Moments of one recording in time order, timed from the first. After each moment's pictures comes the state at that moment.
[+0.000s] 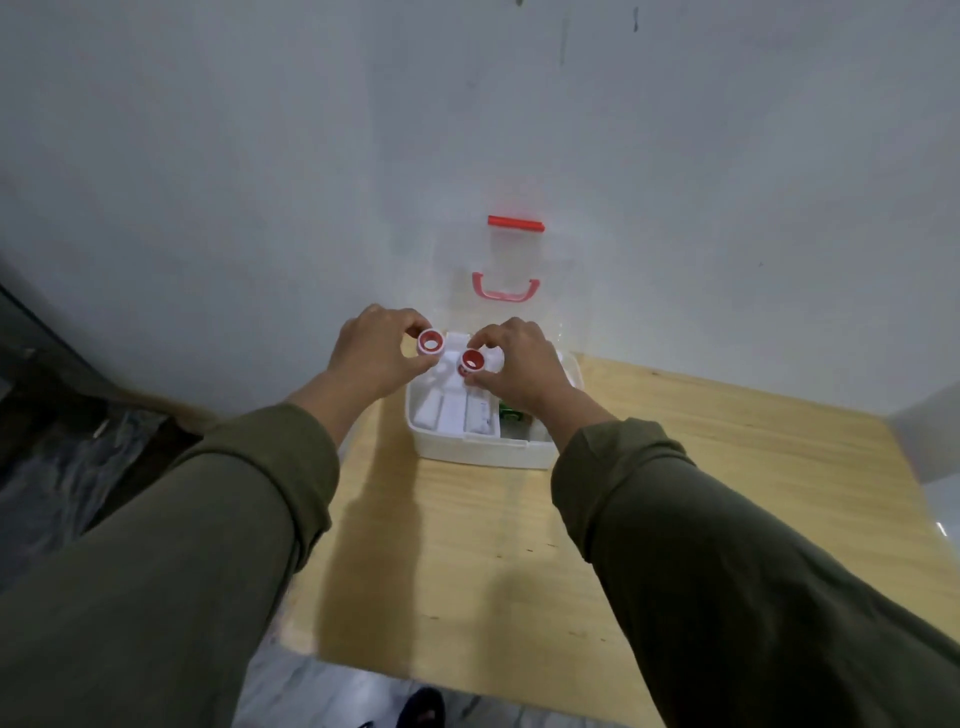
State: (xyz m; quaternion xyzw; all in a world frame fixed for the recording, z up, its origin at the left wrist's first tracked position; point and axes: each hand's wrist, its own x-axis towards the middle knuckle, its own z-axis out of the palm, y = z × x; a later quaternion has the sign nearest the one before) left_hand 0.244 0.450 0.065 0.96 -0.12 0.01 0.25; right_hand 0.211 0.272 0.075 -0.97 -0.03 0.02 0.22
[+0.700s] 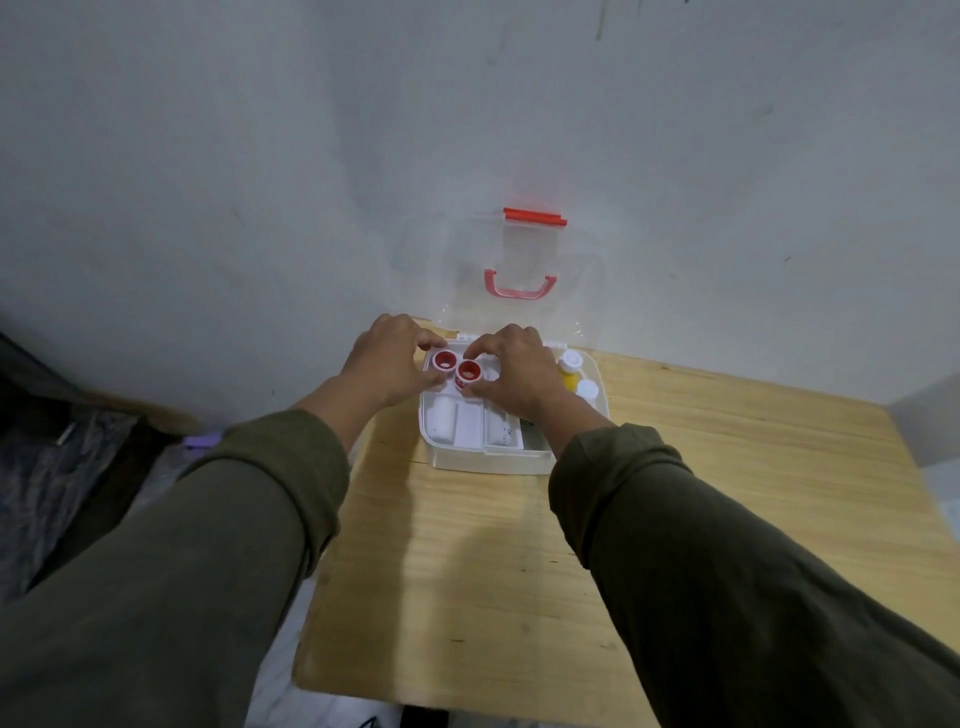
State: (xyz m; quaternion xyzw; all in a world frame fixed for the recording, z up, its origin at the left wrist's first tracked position) left_hand 0.272 0.454 0.041 0.95 -0.16 -0.06 0.25; right_hand 0.229 0.296 0.061 -0.98 0.00 0.05 0.20
